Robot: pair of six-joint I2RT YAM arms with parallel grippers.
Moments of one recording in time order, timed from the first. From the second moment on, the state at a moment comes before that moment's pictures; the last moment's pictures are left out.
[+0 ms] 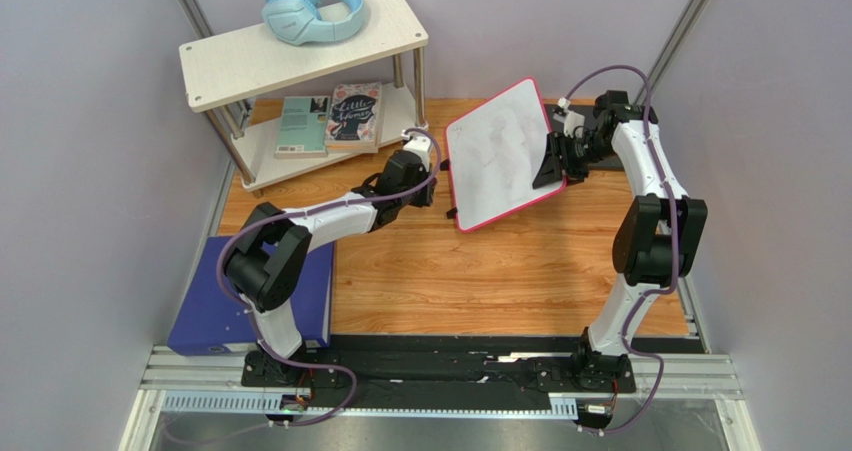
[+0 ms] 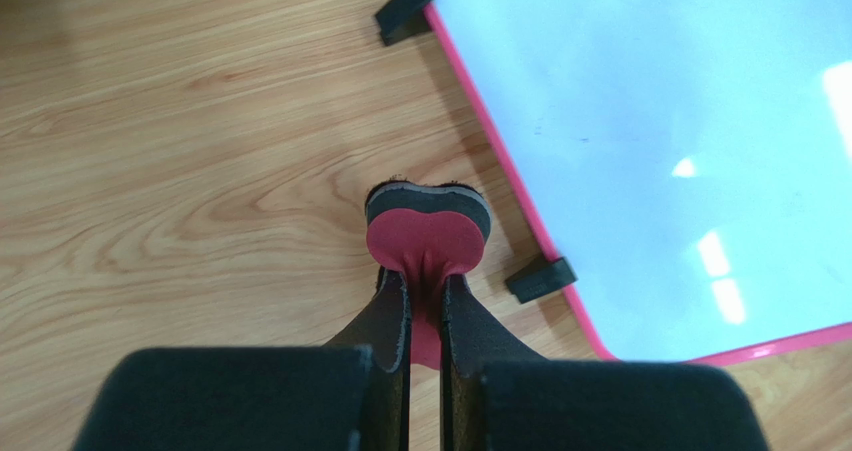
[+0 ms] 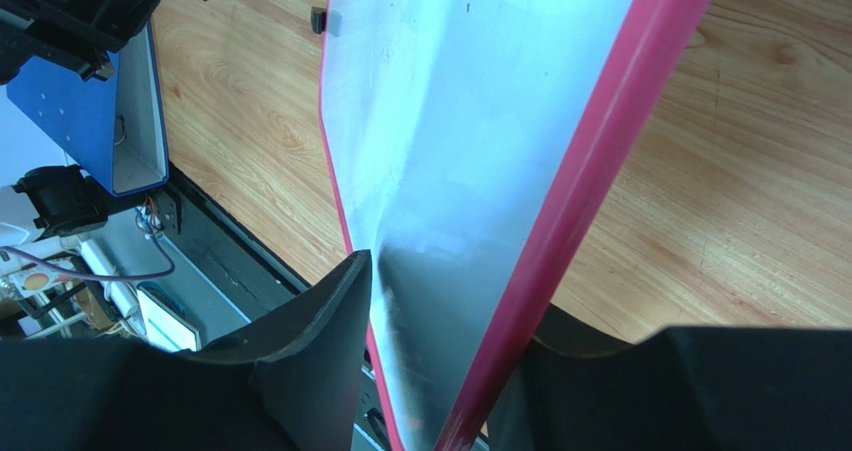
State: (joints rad) left arm -0.64 1.77 1.10 0.11 -0.14 -0.29; right arm -0.08 1.88 1.72 -1.18 -0.70 -0.22
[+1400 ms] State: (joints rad) left arm -0.67 1.90 1.27 -0.21 -0.26 -0.40; right arm -0.18 1.75 1.73 -1.17 -0.60 -0.36
